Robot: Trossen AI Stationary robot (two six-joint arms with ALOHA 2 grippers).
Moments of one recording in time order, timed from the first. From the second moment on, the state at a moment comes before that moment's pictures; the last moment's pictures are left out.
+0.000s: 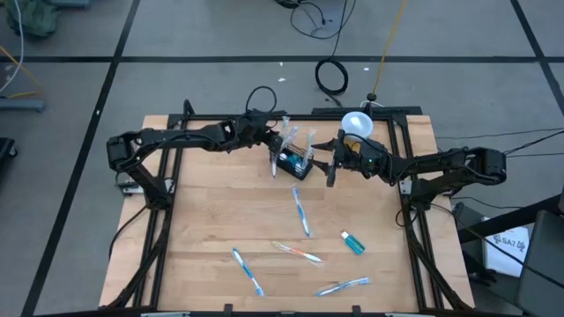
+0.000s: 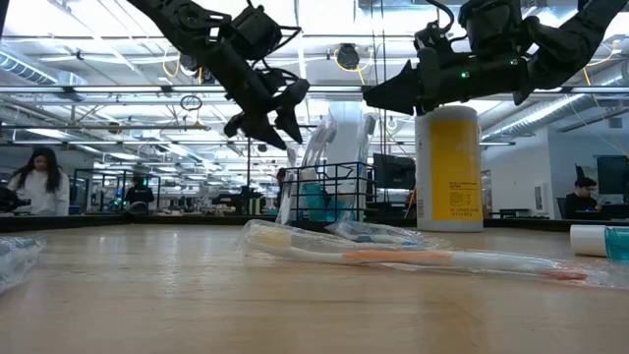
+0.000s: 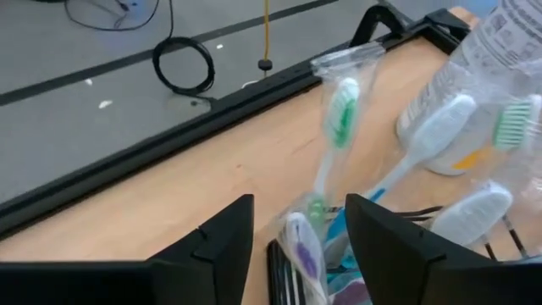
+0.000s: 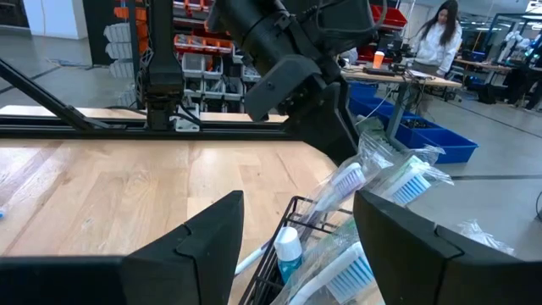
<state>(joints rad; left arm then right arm) 0.39 1.62 1.10 -0.10 -0.27 -0.44 -0.28 1.29 0.46 0.79 -0.03 -0.12</state>
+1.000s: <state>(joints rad) 0.39 1.70 1.10 0.03 -0.26 -0.40 -0.28 1.29 0.46 0.79 -0.03 -0.12</state>
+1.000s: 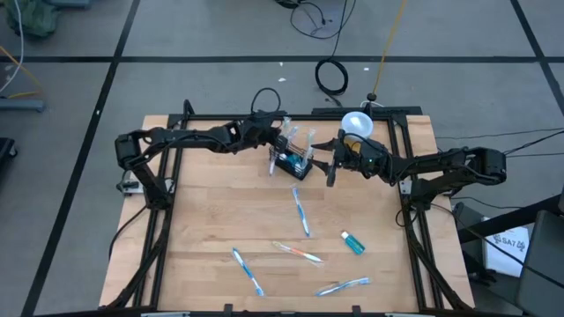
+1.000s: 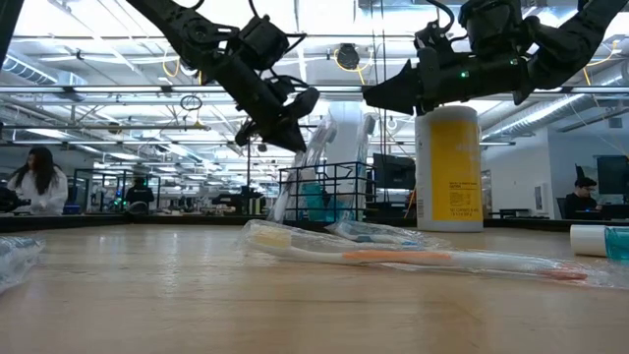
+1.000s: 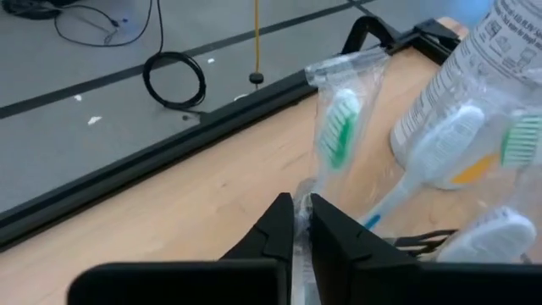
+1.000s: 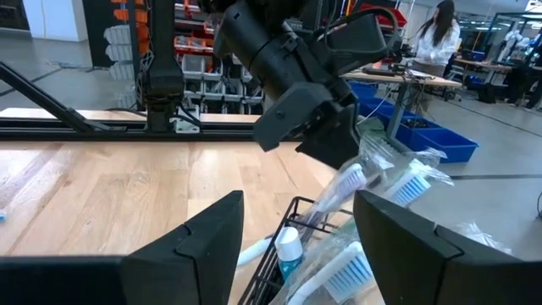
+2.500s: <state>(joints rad) 0.41 1.70 1.10 0.06 -0.29 -0.43 -0.11 1.37 0.56 0.70 0.14 -0.20</state>
